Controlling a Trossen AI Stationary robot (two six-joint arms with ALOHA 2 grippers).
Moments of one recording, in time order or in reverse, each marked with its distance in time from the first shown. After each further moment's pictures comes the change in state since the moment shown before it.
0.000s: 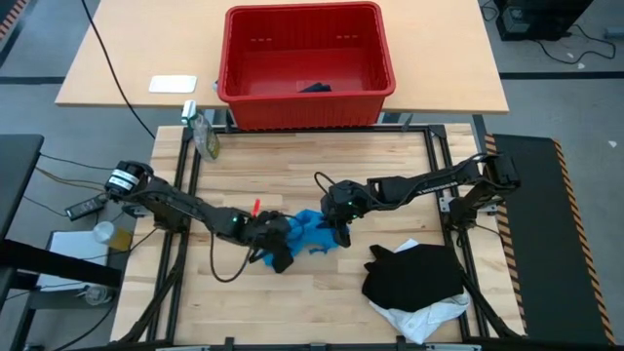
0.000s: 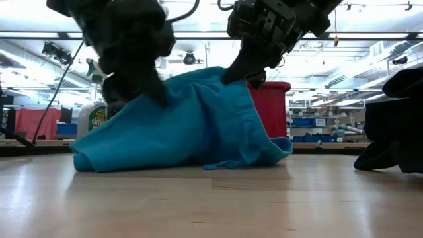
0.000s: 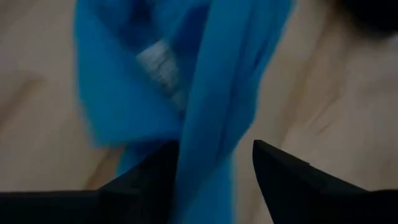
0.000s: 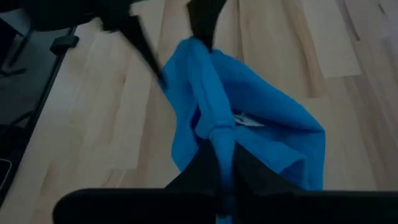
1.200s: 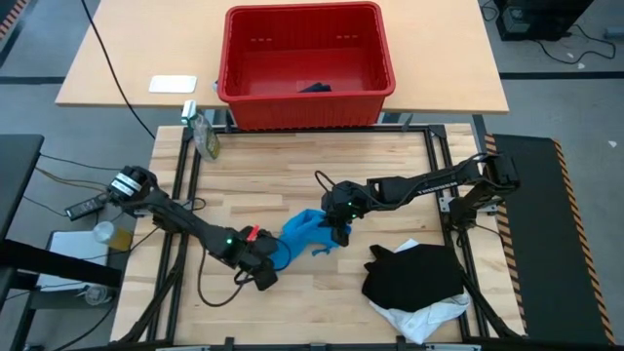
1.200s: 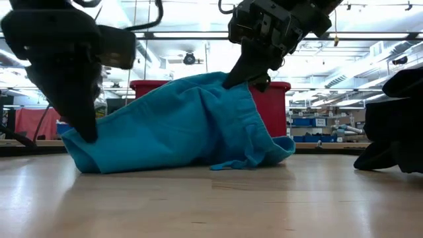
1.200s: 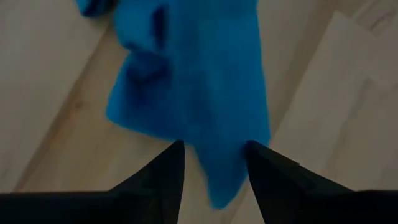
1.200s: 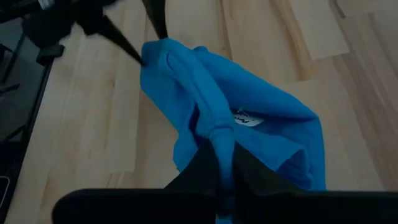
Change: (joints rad) left arm -0.181 0.039 -0.002 -0.210 -0.029 -0.166; right arm 0.000 0.000 -0.001 -0.024 0.035 0.097
